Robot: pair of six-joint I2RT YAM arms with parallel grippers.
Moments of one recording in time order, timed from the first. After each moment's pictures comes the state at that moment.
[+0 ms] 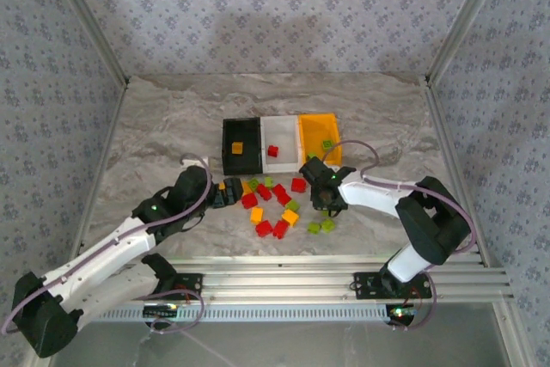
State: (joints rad) left arm -0.72 0.84 0.59 -0.48 -0.19 -0.76; right arm 0.72 1.57 0.81 -0.58 0.22 0.73
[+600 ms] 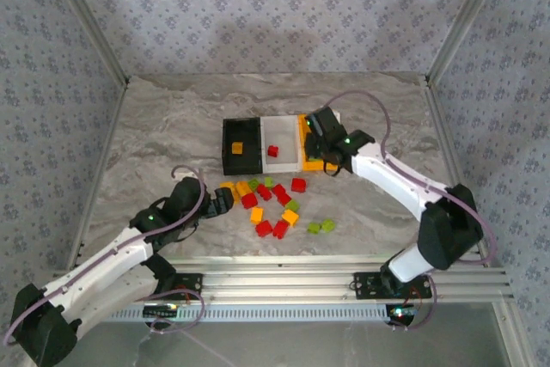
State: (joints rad) left arm -0.68 0.76 0.47 -0.51 -0.20 -0.81; right arm 0.59 1.55 1.23 -0.59 0.25 0.60
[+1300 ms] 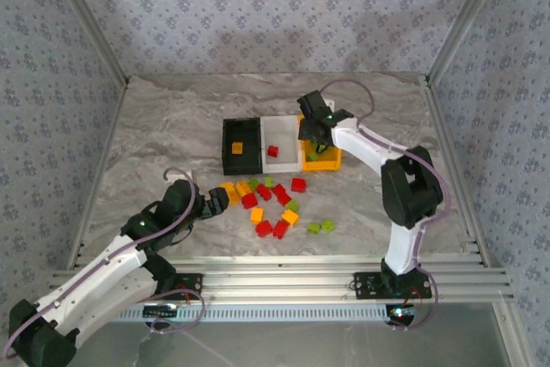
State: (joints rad) left arm -0.66 0.67 0.46 -0.56 -0.20 -0.81; right arm 0.52 1.82 1.41 -0.59 0.30 0.57
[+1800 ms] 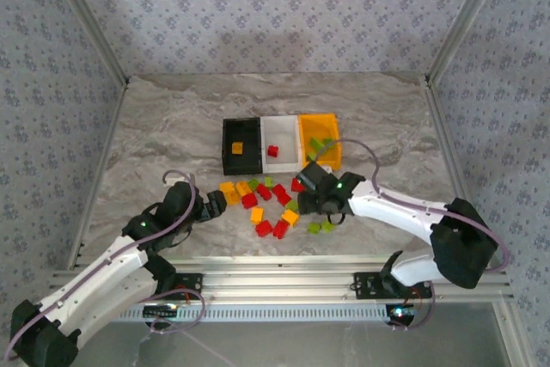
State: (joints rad) left arm -0.63 0.67 0.43 -0.58 -0.20 -0.82; right arm 0.87 1.37 0.82 -0.70 0.17 0.70
